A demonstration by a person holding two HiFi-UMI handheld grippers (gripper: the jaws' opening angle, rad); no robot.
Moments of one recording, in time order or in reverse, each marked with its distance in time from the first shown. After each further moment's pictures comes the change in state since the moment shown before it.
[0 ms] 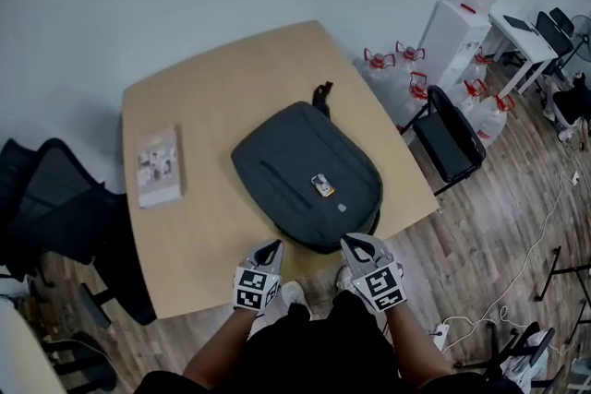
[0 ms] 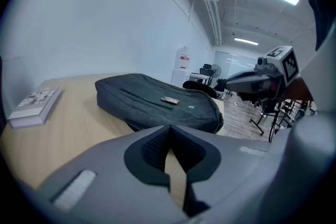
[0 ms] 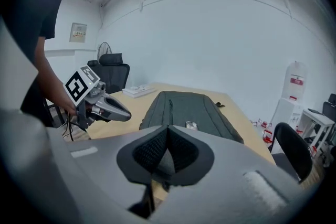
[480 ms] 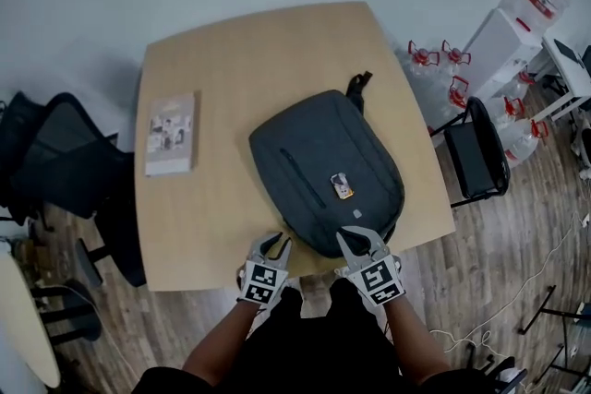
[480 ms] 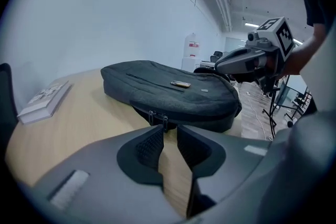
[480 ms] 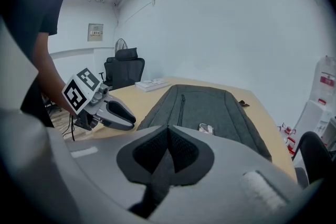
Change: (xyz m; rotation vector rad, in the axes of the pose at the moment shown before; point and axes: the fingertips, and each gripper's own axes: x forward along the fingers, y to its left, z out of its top) left arm 0.024 0.014 -0.032 0.024 0.101 0.136; right arm 0.058 0.001 -0.001 -0.082 0.060 0.220
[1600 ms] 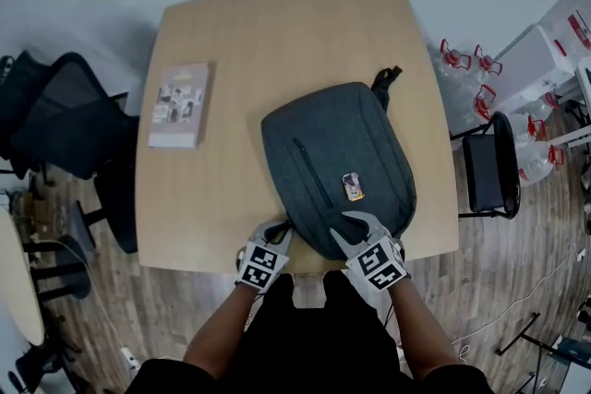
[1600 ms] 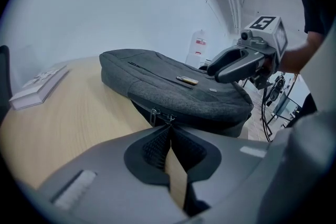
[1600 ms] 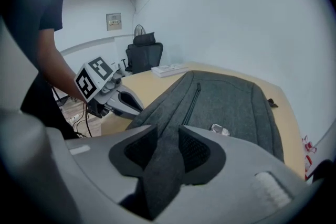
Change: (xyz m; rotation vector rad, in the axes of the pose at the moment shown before) left arm 0.025 0.004 -0.001 -0.111 0.060 -0.016; right arm 0.038 -0.008 -0.009 -0.132 0.187 0.247
